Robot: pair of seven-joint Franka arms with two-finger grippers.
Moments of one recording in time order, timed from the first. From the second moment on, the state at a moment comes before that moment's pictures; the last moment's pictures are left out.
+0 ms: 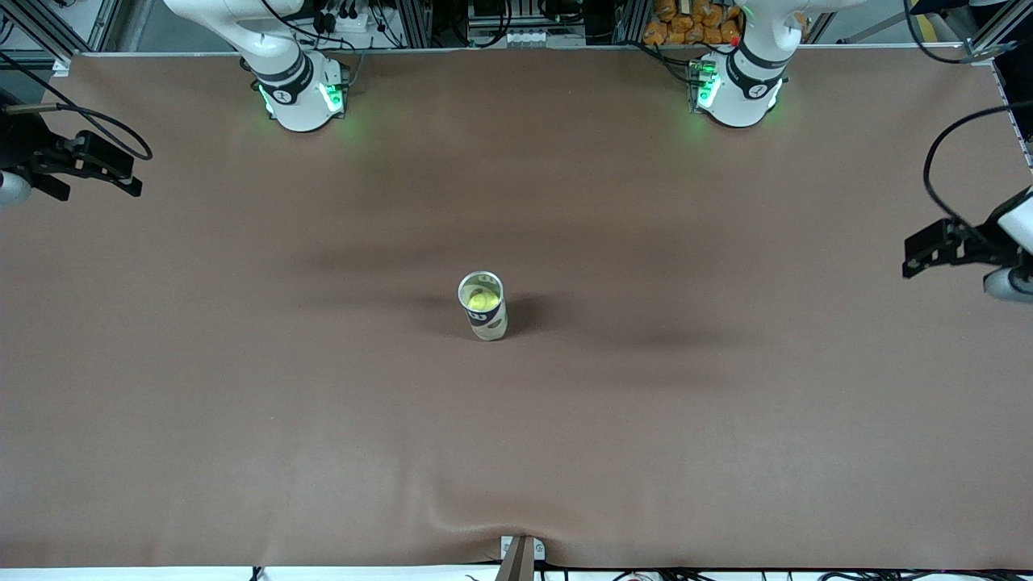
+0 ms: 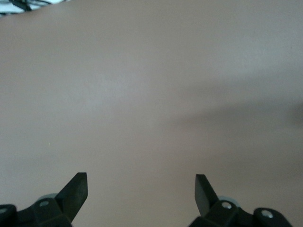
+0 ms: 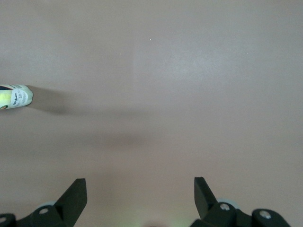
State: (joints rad) left arm -0.05 0.19 0.02 -1.33 0.03 1.55 0.19; right arm 0.05 -0.06 -0.04 -1.57 0.03 1.48 -0.03
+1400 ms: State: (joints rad) left arm -0.07 0.05 0.04 -1.34 0.03 1.38 0.09; right arm 0.04 -0.06 -0.04 -1.57 0.03 1.48 -0.03
